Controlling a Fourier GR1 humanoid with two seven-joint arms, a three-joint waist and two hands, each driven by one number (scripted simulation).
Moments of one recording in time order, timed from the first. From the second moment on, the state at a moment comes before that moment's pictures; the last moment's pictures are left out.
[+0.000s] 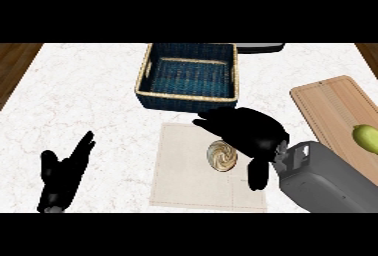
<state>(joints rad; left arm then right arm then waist) 0.09 0.30 -0.12 -1.47 0.18 0.11 0.20 -0.65 -0.45 0.64 -1.65 0.39 0.61 0.37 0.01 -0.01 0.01</state>
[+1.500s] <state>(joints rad) 0.13 0.29 -0.08 -1.50 0.15 0.07 0.25 -0.55 -0.30 0.68 -1.40 0.72 0.53 0.19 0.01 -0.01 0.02</state>
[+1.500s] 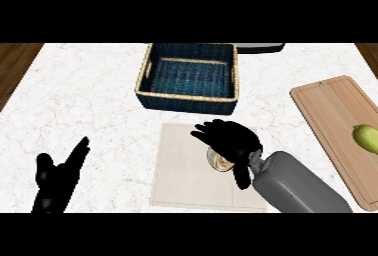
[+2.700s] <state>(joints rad) 0.13 0.27 -0.05 -1.50 0.12 0.04 0.26 -0.58 -0.13 0.69 -1.24 0.97 0.37 0.16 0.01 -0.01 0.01</state>
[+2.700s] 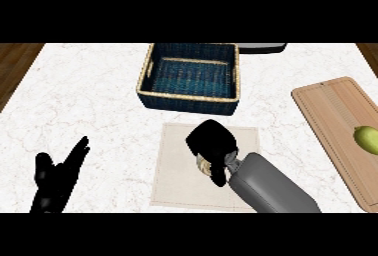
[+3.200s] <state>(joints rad) 0.09 0.27 -0.07 -1.50 0.10 0.02 0.27 -0.69 -0.01 0.63 -1.28 0.90 0.22 0.77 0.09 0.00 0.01</state>
